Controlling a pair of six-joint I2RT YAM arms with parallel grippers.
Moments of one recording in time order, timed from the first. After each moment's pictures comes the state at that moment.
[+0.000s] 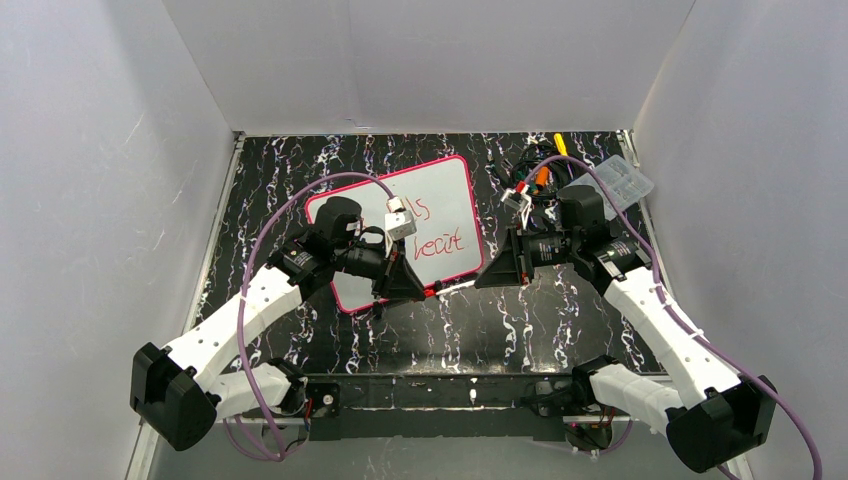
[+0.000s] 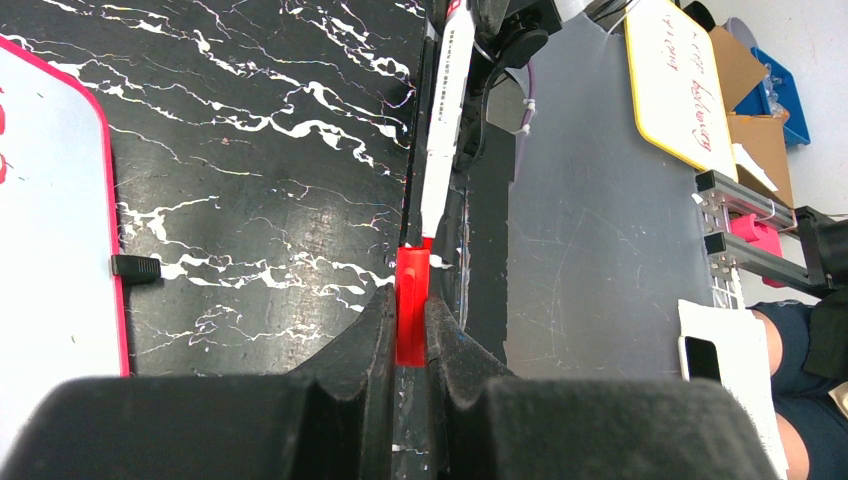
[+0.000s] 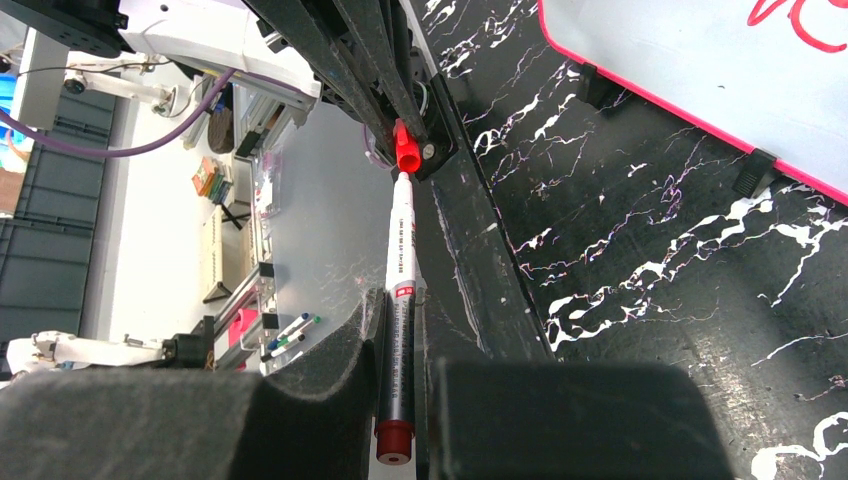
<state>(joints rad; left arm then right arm) -0.62 1.12 0.92 -0.41 0.96 0.01 0.43 1.02 0.93 -0.53 -1.09 0.31</state>
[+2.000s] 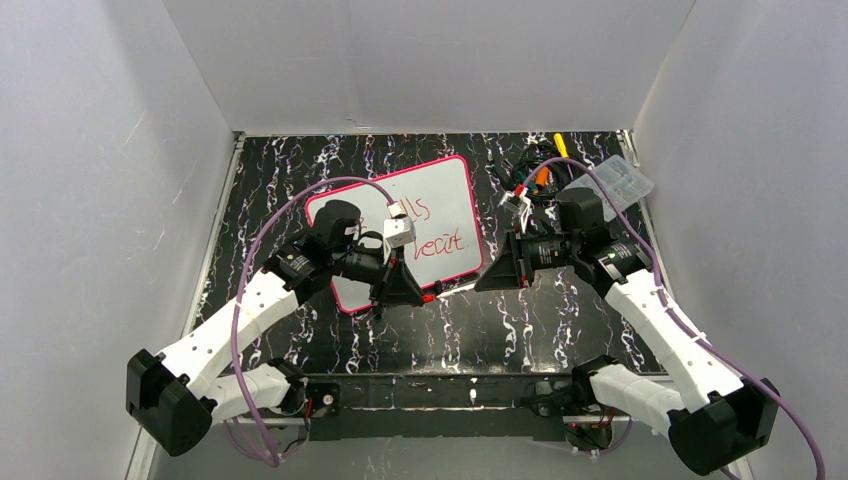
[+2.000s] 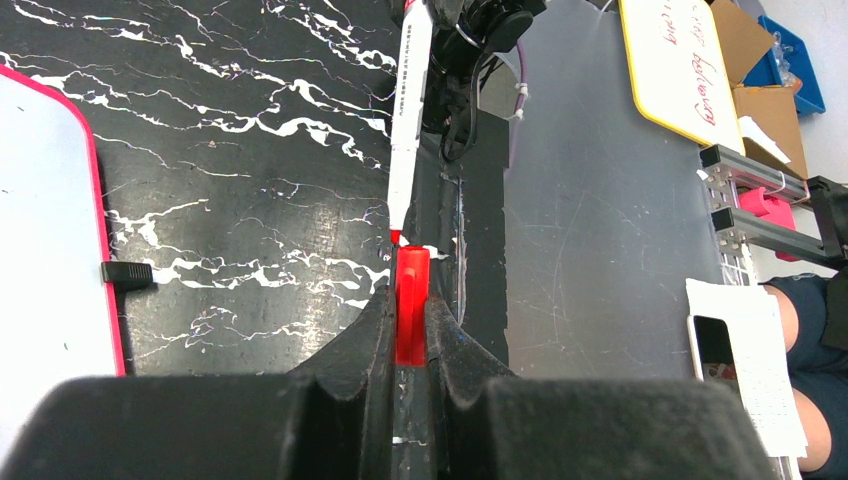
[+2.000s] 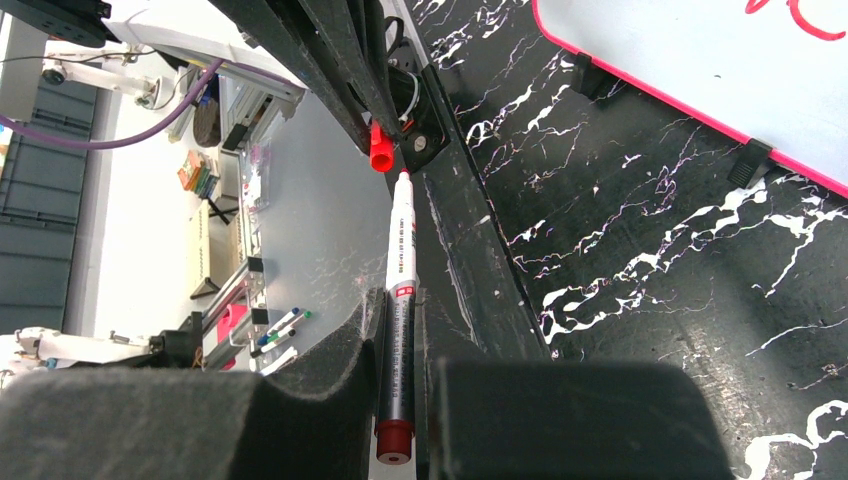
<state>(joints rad) -0.64 1.08 0.92 -0.45 0.97 0.06 0.44 1.00 0.93 -0.56 -1.06 0.29</state>
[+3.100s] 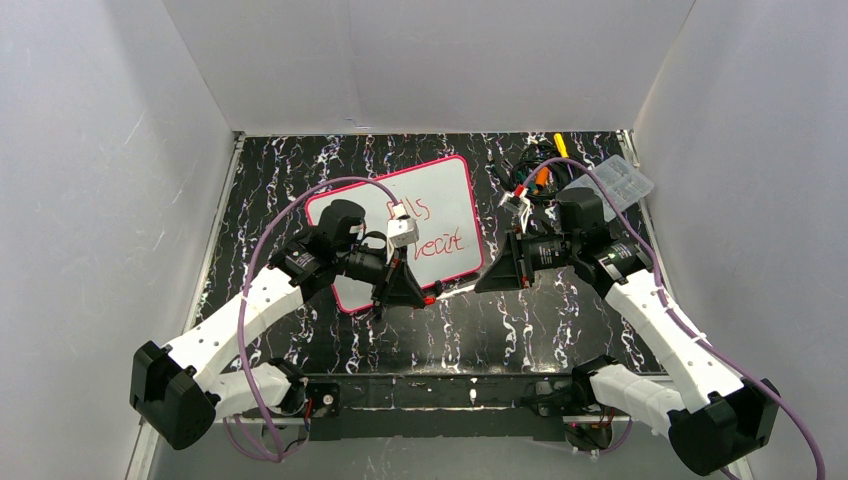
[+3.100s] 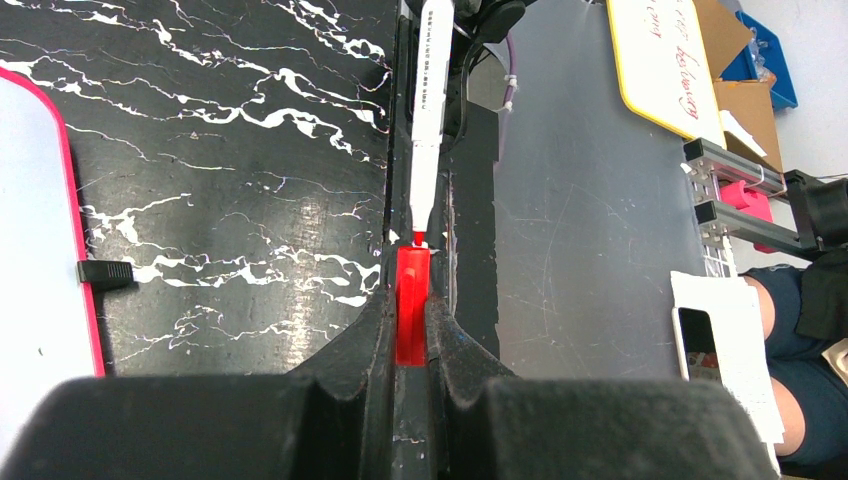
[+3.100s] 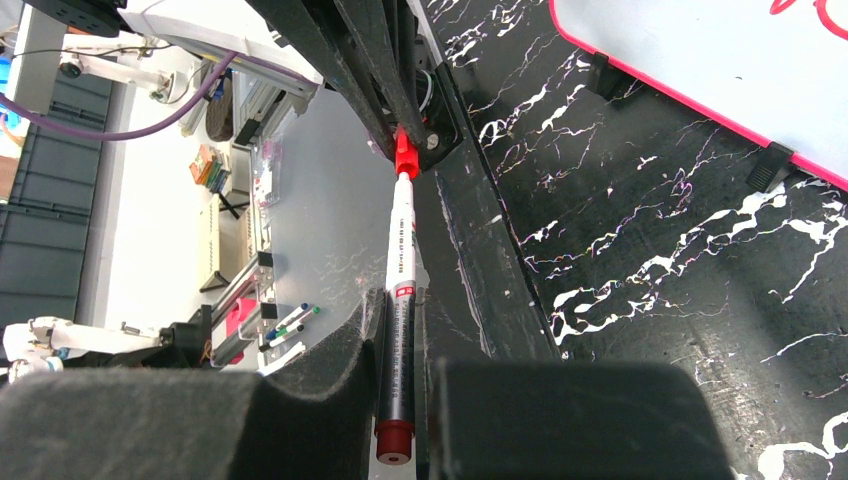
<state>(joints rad) -0.64 1.12 0.92 -0.46 1.00 0.07 0.44 1.00 0.93 -0.56 -1.08 0.29</state>
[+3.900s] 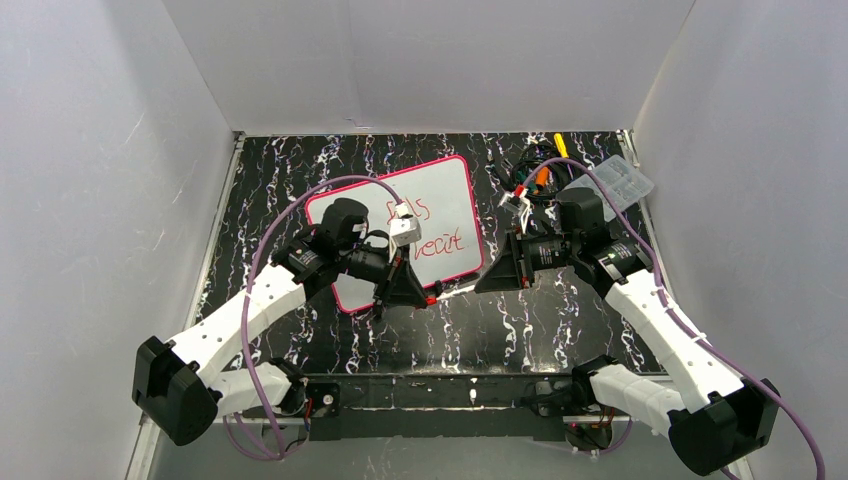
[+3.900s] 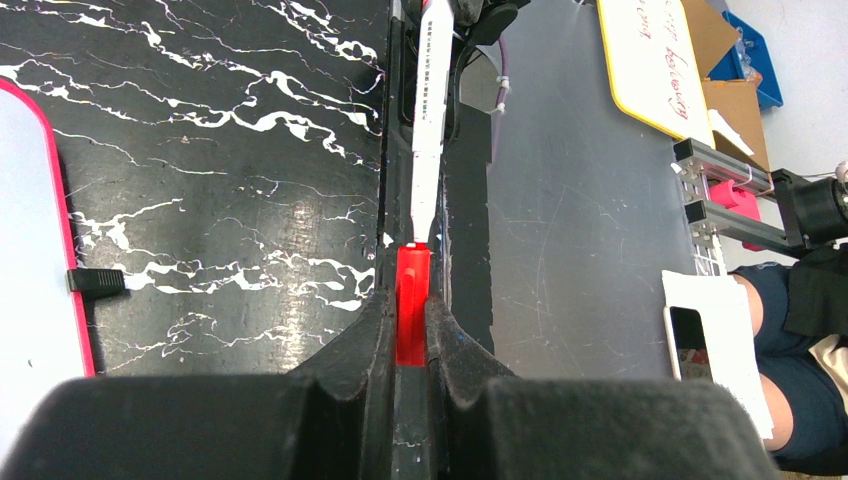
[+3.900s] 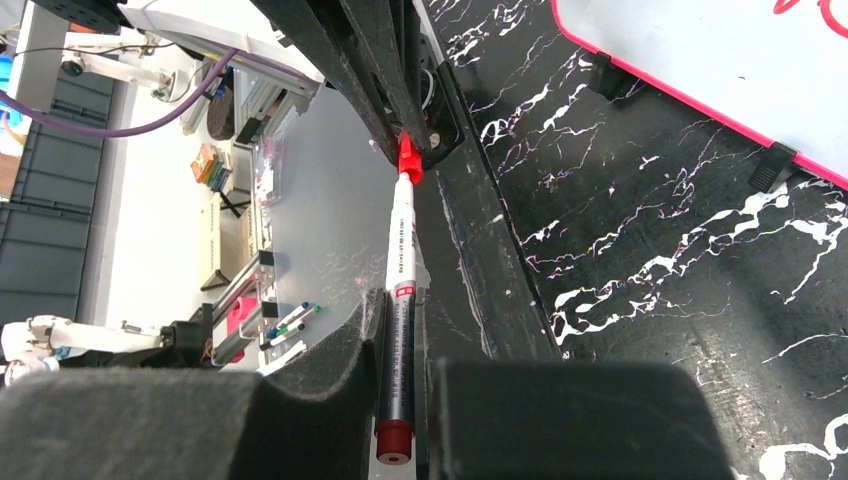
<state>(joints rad) -0.64 1.14 0.93 -0.45 1.01 0.06 0.44 1.00 0.93 -0.56 -1.09 0.29</state>
